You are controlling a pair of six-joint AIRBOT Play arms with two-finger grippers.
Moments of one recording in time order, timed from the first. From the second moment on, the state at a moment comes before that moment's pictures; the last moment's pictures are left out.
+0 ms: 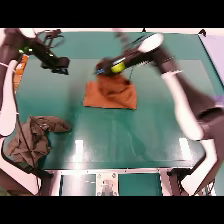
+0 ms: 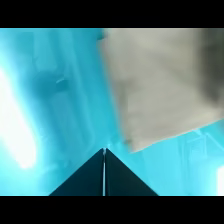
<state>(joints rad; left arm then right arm) -0.03 -1.80 2.02 1.26 -1.58 -1.43 0.50 -1.94 1.95 -0.70 1.06 1.40</state>
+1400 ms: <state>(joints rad) 0.04 -1.78 2.02 1.28 -1.66 -1.39 0.08 -1.95 1.45 -0.60 1.15 1.40</state>
